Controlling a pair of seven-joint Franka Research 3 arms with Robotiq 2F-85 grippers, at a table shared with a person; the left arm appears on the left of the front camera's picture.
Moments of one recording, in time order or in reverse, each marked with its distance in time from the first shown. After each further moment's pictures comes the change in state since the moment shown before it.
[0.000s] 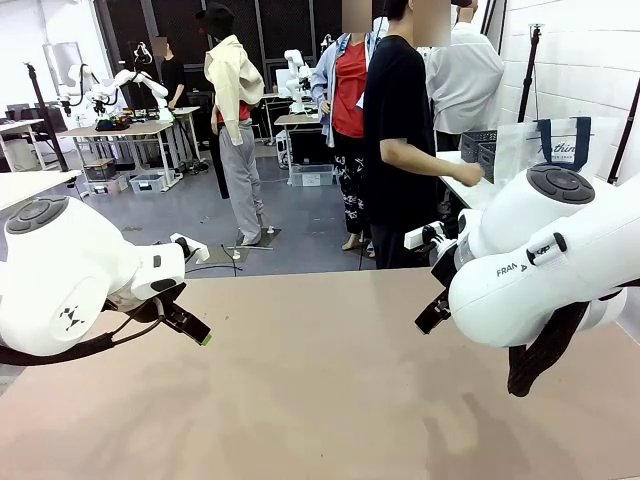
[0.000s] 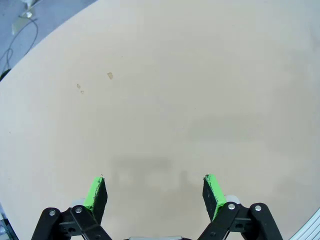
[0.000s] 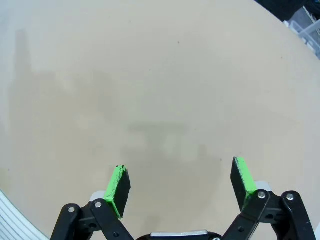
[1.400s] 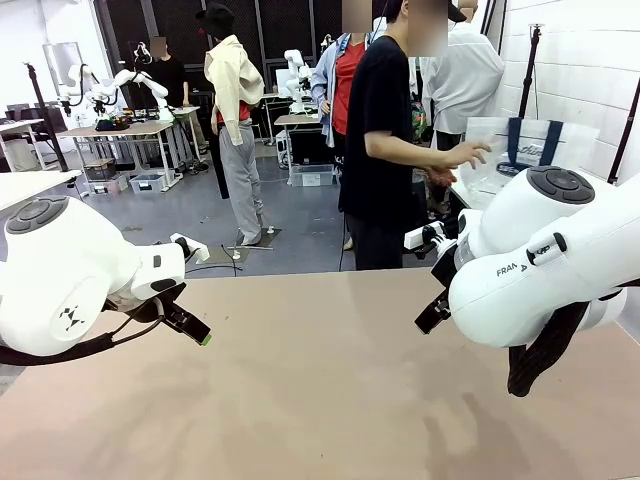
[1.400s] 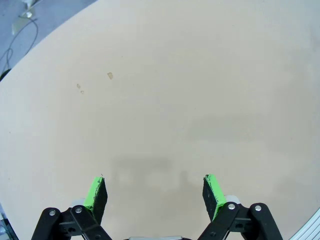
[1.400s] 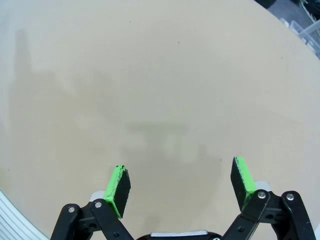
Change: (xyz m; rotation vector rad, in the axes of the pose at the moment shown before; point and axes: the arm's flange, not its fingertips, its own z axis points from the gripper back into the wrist) left arm 0.000 0.000 0.000 0.000 0.000 0.000; right arm 0.000 0.000 0.000 0.000 0.000 0.000
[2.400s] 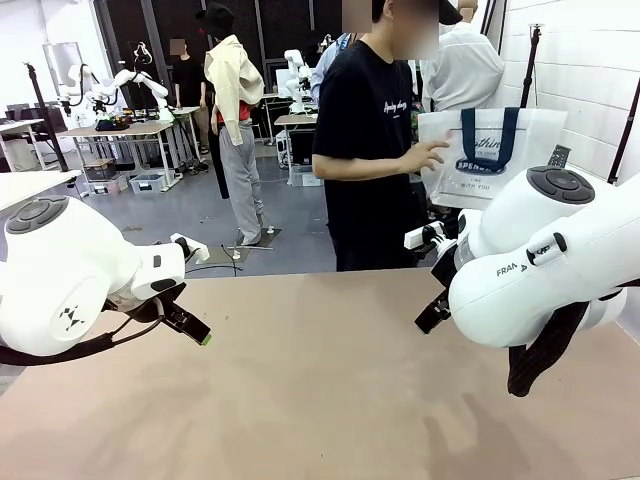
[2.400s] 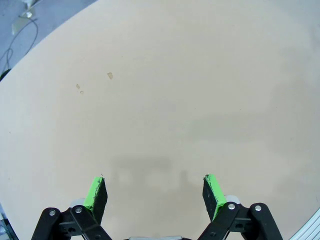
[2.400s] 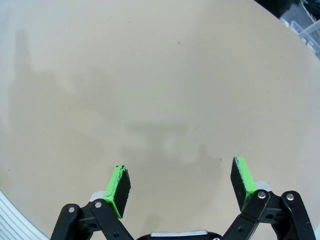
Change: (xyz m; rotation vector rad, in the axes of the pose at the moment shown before) left arm 0.000 0.000 0.000 0.000 0.000 0.000; right arm 0.000 0.000 0.000 0.000 0.000 0.000
